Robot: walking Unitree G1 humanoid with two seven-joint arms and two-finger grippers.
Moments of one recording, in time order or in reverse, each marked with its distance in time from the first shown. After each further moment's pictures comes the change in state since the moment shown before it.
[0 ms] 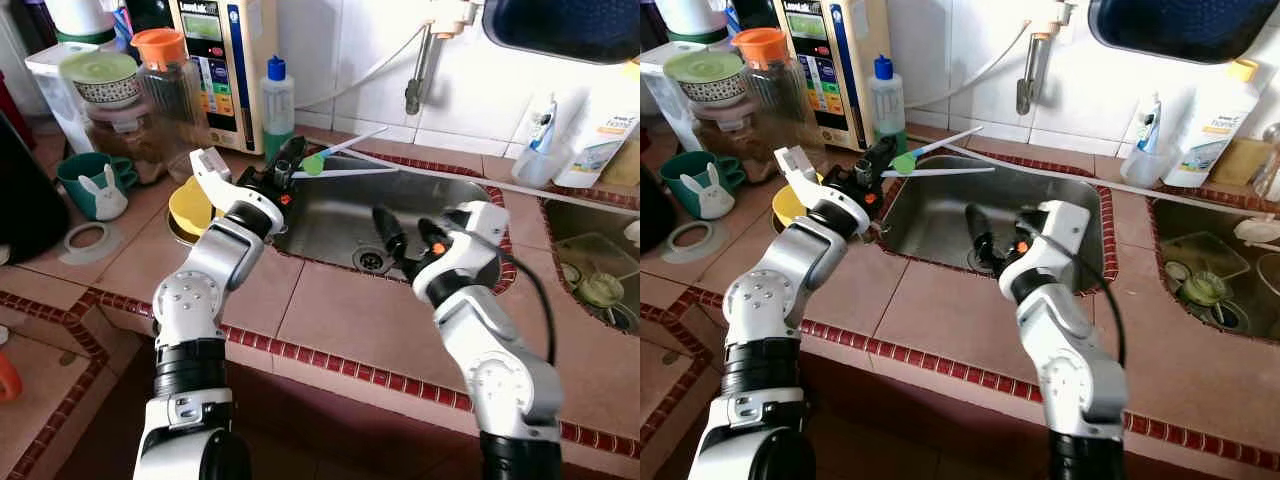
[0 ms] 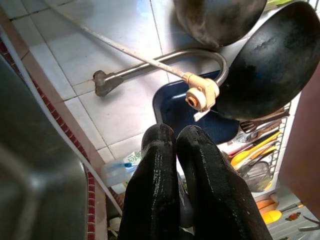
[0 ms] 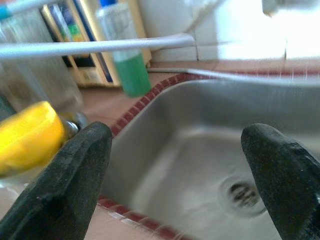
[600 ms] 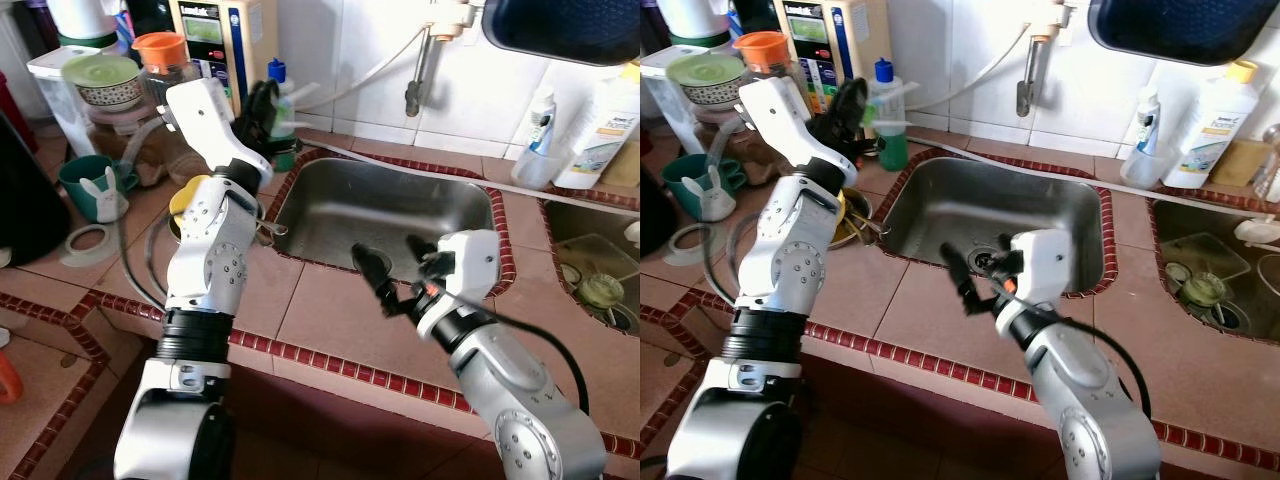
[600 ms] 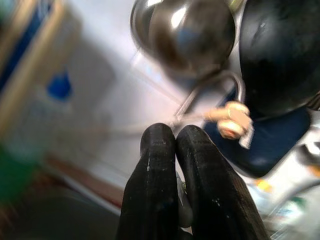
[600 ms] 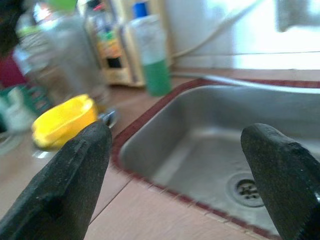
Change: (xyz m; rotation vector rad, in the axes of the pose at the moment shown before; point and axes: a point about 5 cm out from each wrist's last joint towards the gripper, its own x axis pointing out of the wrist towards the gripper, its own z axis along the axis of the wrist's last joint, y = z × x) left arm 0.024 -0.017 0.019 0.650 -0.200 0.004; right arm -0.060 0.011 0.006 0.004 -0.032 0.047
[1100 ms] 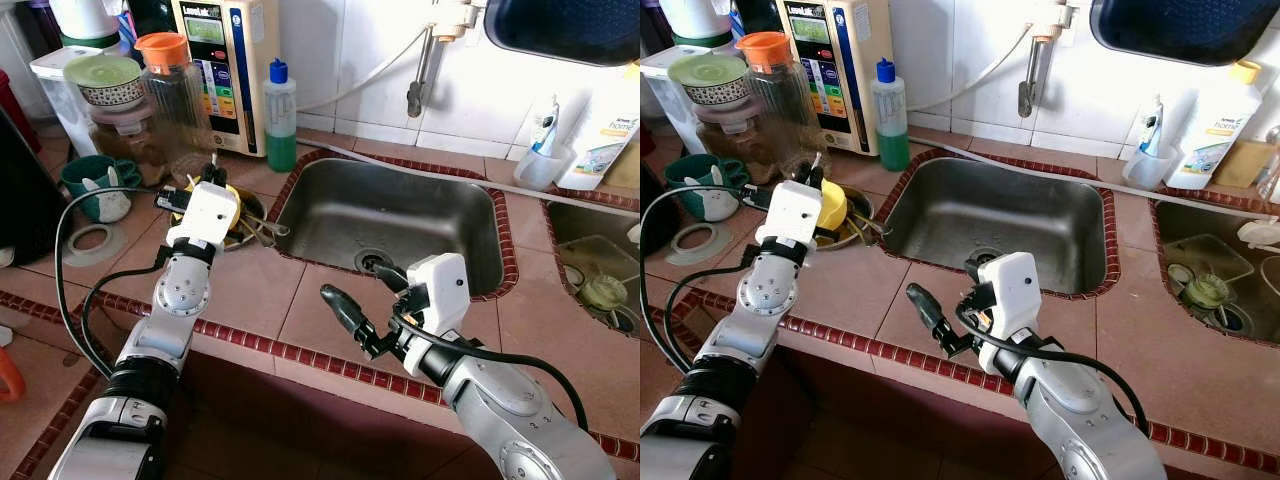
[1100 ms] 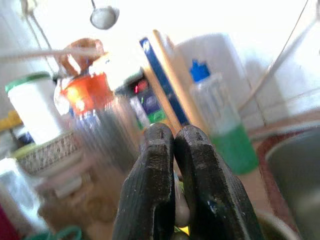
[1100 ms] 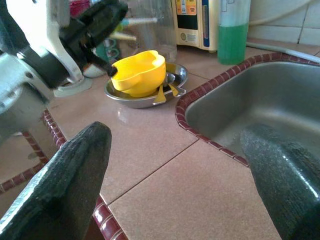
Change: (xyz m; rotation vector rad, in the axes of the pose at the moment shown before) left arm -0.057 0.081 -0.007 1.248 -0.041 0.171; right arm -0.021 0.032 -0.016 -0.093 0.149 0.271
